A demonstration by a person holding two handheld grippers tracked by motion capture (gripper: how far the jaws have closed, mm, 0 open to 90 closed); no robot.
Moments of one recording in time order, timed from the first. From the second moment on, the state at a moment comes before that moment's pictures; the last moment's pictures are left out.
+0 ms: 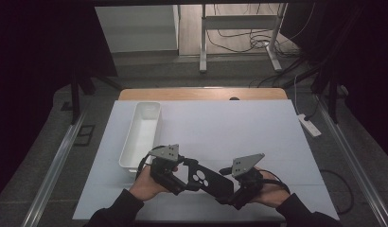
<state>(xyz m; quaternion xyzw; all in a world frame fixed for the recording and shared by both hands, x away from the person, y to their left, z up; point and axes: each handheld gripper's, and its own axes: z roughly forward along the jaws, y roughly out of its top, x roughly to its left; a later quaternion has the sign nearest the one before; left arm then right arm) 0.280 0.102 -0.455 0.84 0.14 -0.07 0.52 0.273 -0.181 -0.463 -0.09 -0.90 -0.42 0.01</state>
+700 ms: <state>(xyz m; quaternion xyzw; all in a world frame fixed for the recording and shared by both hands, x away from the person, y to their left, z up) 0.292 0.112 -0.445 0.83 0.25 -0.01 0.50 0.281 -0.192 -0.463 -0.16 -0.90 -0.40 -0.07</state>
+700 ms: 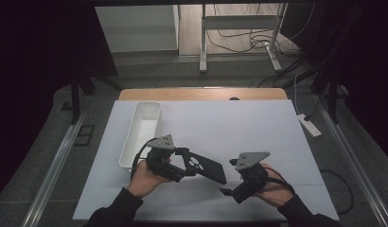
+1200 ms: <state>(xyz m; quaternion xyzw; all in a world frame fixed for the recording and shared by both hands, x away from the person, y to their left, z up) 0.296 0.104 -0.440 0.82 0.29 0.00 0.49 0.283 -0.187 -0.462 -0.20 -0.89 -0.40 -0.06</state>
